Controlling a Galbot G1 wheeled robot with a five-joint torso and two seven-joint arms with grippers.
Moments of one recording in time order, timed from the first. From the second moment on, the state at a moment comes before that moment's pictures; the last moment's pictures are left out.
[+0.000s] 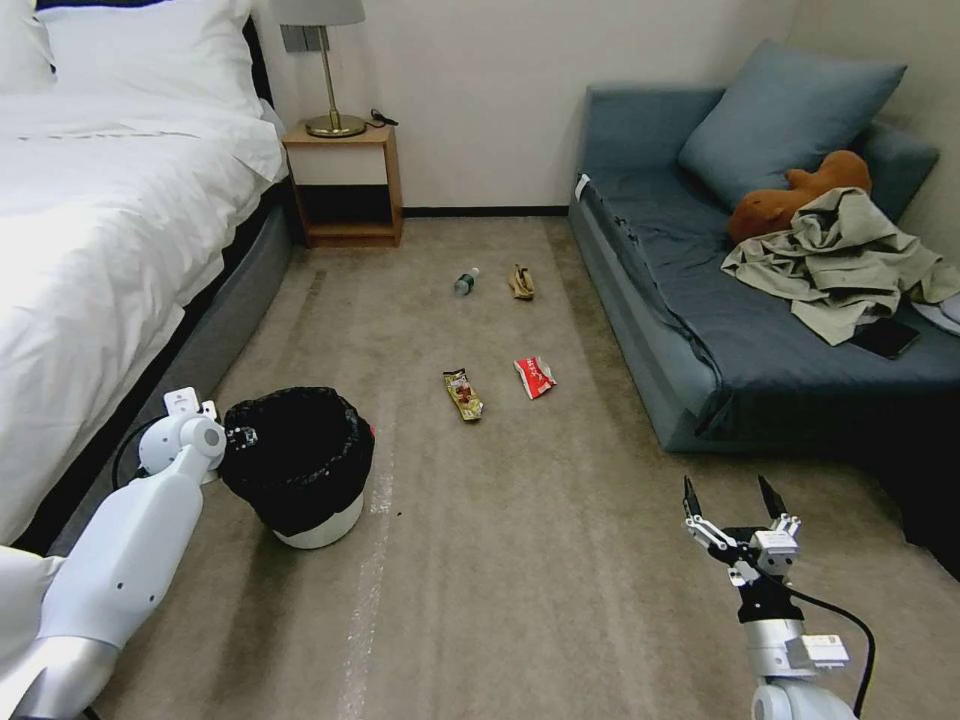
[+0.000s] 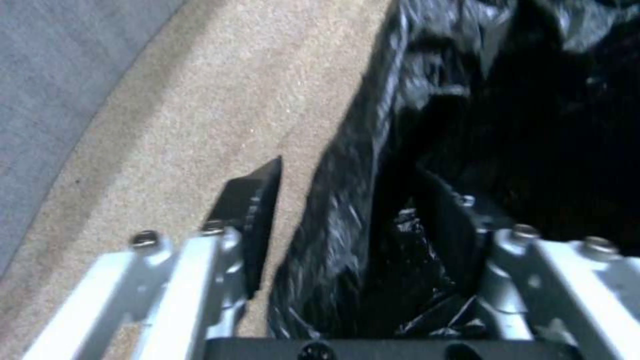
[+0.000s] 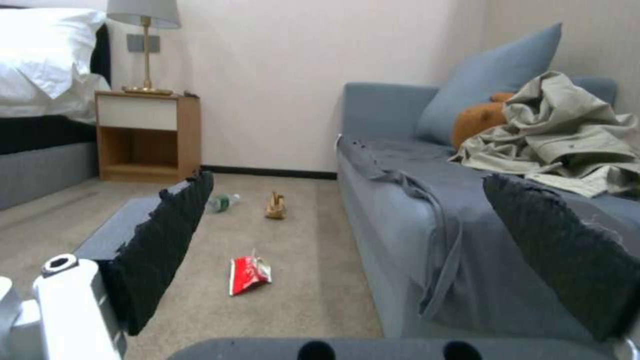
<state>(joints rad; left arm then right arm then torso) 0.67 -0.99 -0.33 -1.20 -1.01 0.73 -0.55 -1.51 1.54 0.86 1.76 0.19 0.45 -0.34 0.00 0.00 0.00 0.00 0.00</state>
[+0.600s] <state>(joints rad) 0.69 -0.99 -0.34 -1.21 -1.00 0.71 -0.51 -1.51 1.55 0.86 1.77 0.18 0.46 -0.33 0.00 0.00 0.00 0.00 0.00</state>
